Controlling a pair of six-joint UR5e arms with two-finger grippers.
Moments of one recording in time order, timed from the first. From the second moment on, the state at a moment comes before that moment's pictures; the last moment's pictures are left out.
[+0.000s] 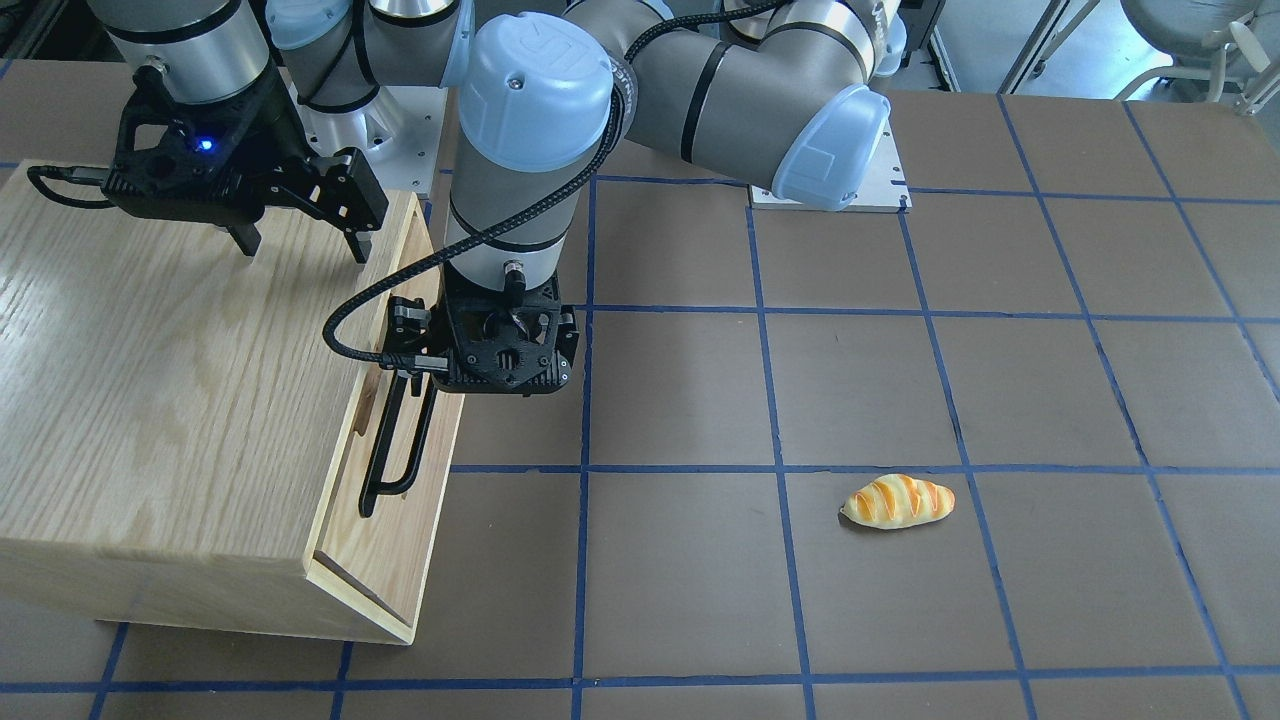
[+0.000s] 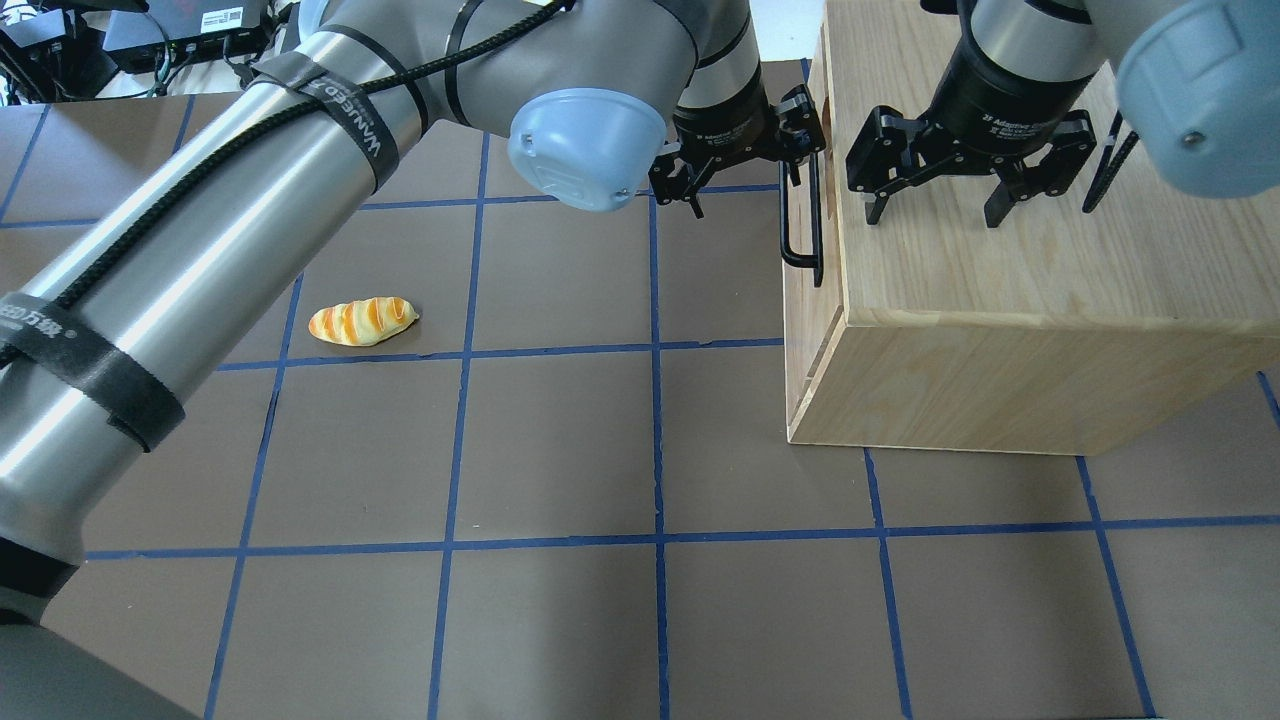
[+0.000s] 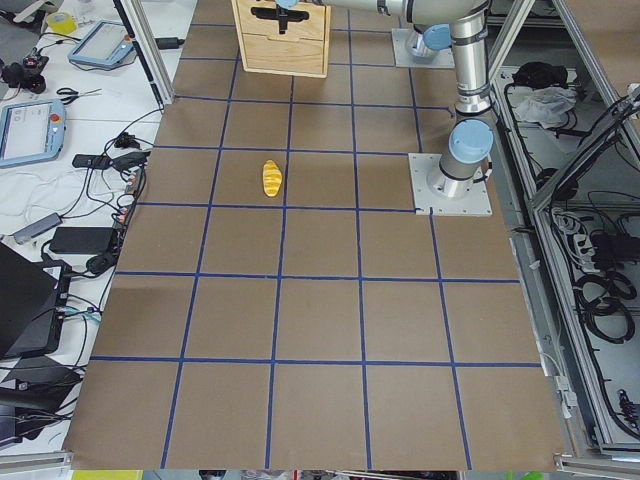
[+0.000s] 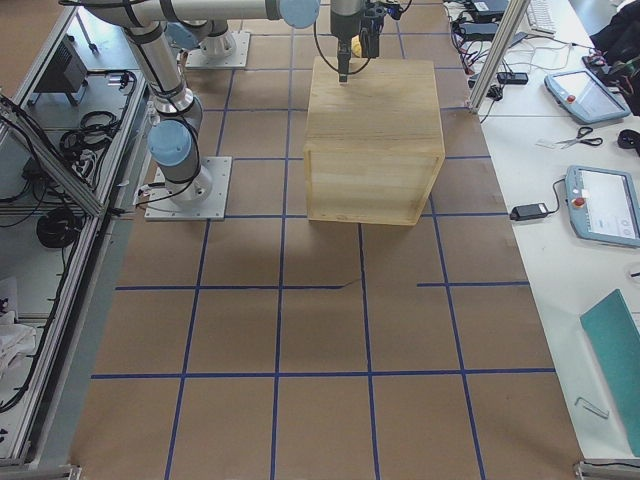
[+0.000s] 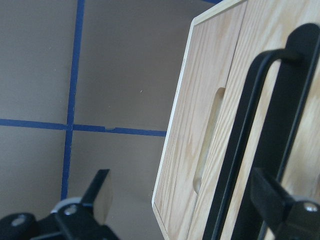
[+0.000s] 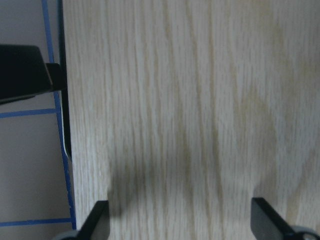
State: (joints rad) left arm -2.01 -2.03 -1.25 -1.24 1.38 -0.61; right arm 1.59 -1.58 1.57 -1.60 -1.55 0.10
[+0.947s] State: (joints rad) left arm -2.02 -2.05 -1.25 -1.24 1.38 -0.61; right arm 1.59 -1.58 1.57 -1.60 -1.55 0.10
